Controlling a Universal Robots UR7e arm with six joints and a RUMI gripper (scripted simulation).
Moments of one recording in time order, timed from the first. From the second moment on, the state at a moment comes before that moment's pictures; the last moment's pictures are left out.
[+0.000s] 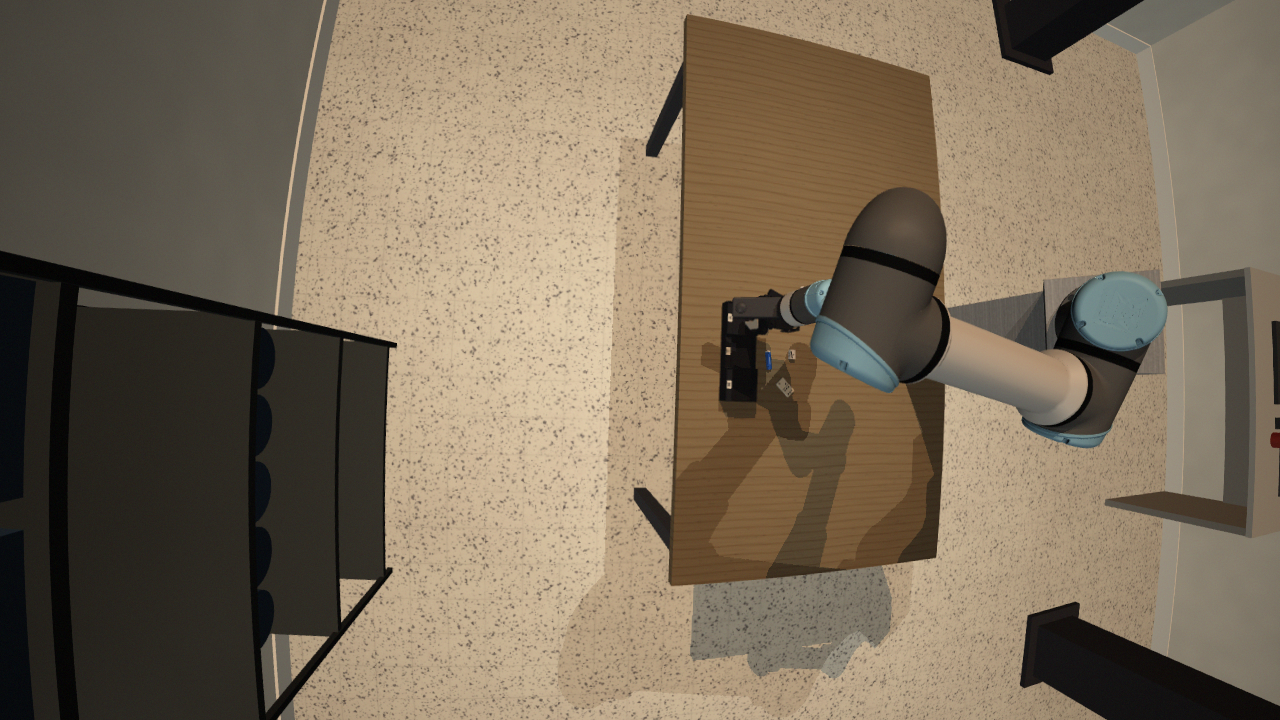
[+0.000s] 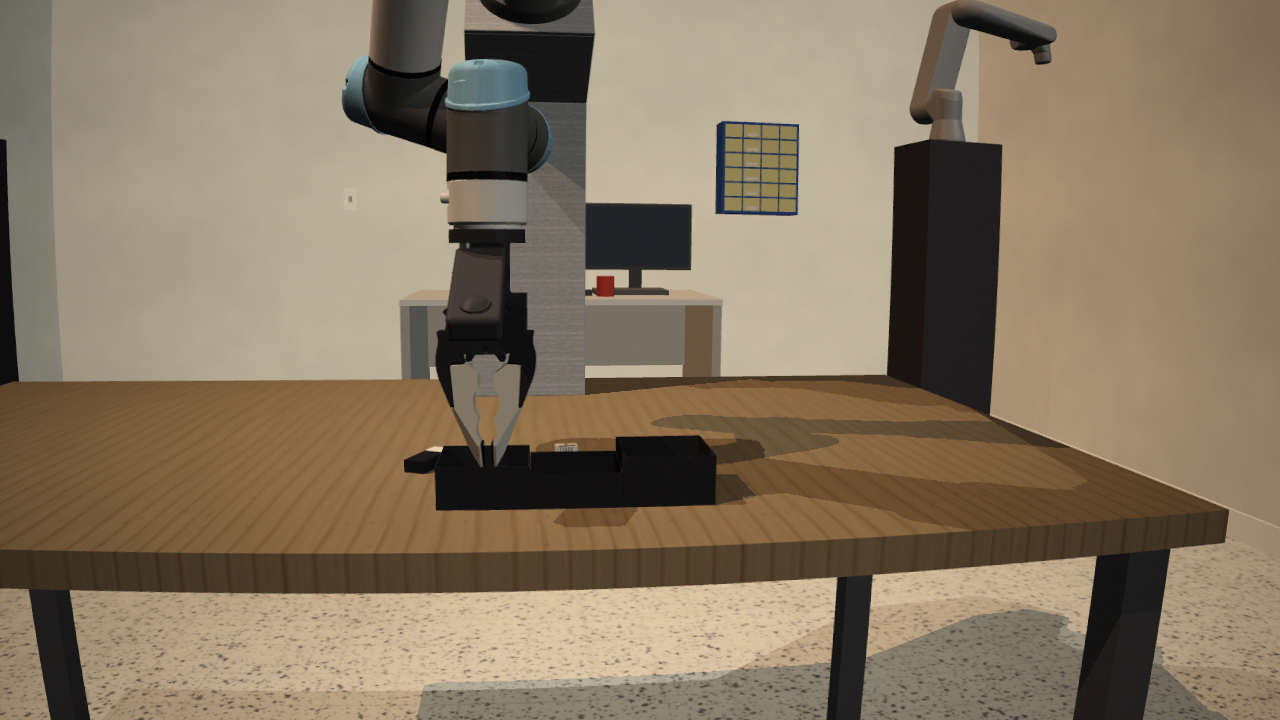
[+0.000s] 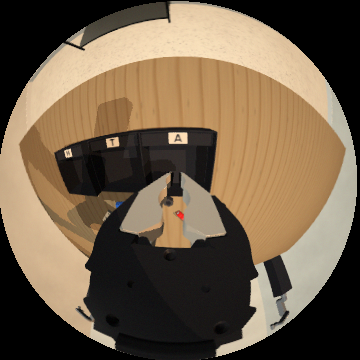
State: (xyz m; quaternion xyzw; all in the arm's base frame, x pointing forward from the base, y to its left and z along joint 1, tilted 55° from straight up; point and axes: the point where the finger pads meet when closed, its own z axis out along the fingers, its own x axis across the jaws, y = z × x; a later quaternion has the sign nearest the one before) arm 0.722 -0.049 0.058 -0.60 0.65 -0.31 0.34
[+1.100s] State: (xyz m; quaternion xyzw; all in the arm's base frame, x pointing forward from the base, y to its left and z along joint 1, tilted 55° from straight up) arm 0.678 -0.050 0.090 -0.60 0.65 -0.32 0.34
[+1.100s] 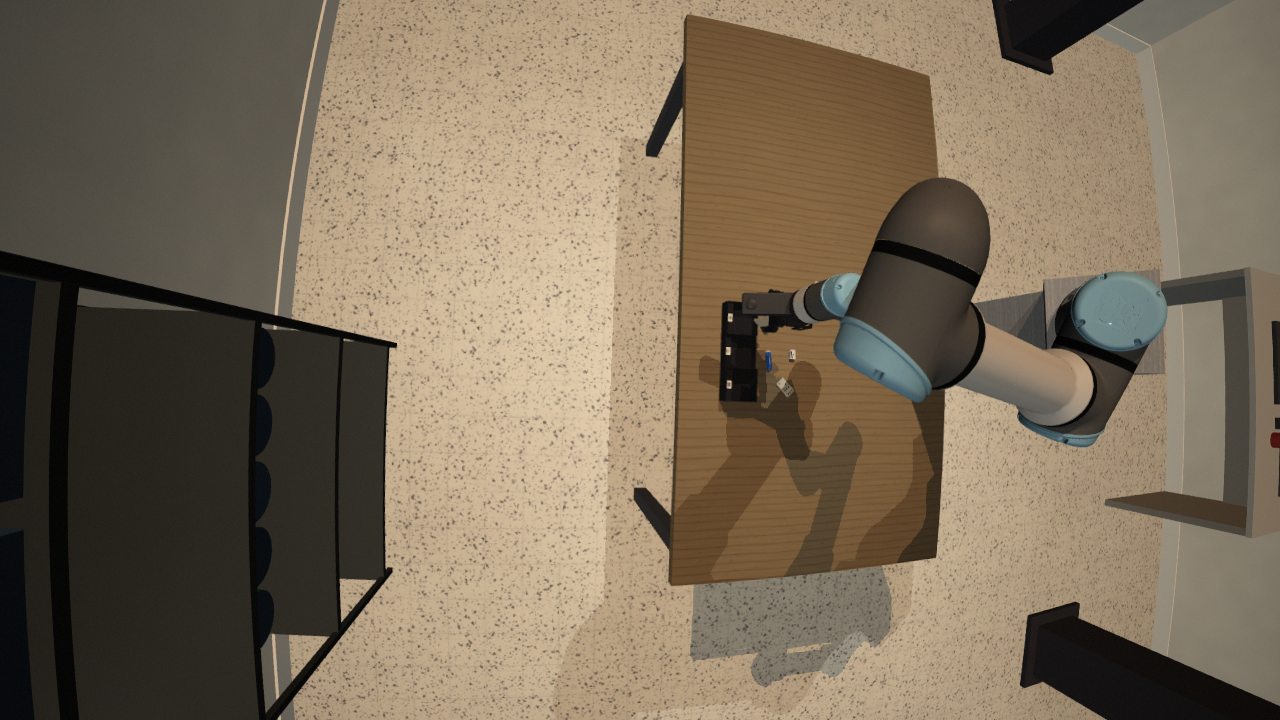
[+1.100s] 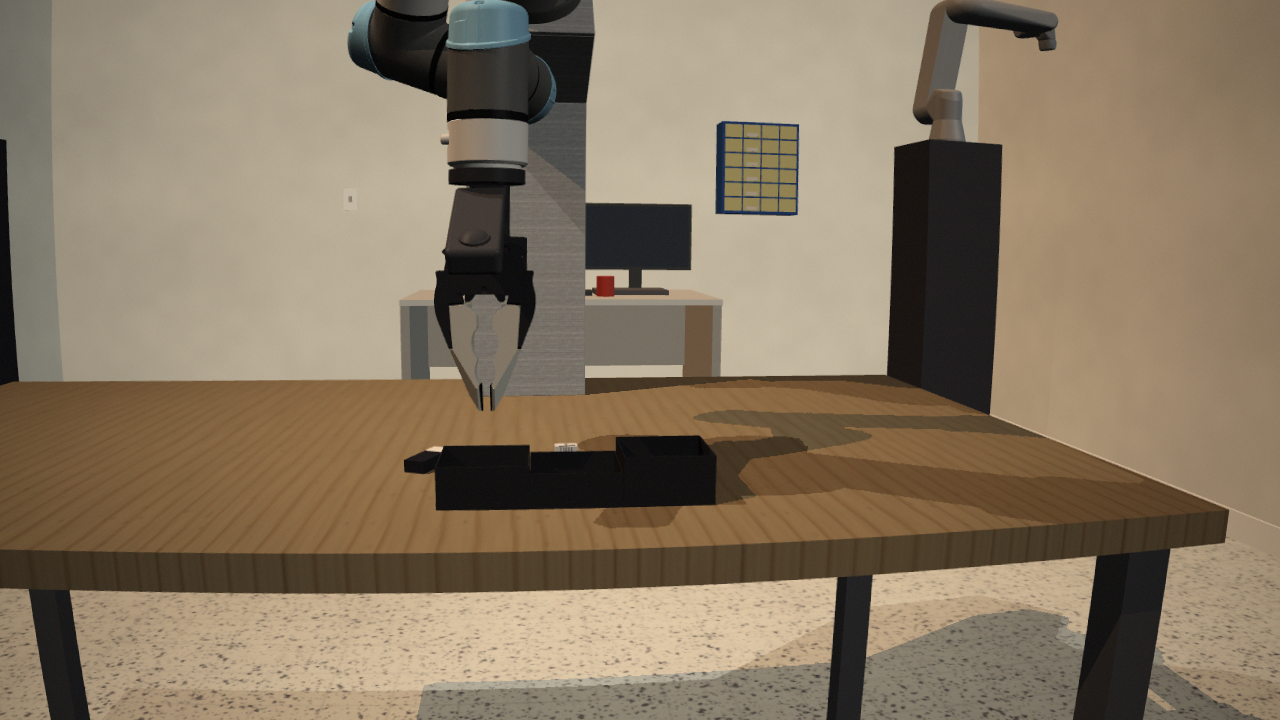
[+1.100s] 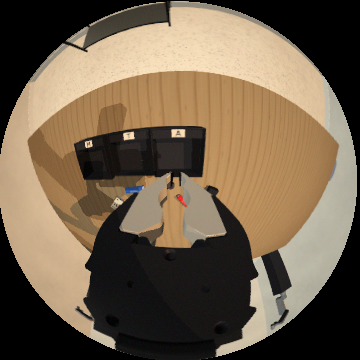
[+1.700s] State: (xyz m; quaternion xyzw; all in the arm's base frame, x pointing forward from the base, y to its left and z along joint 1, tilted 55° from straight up) arm 0.678 0.018 0.092 -0.61 0.65 -0.31 0.34
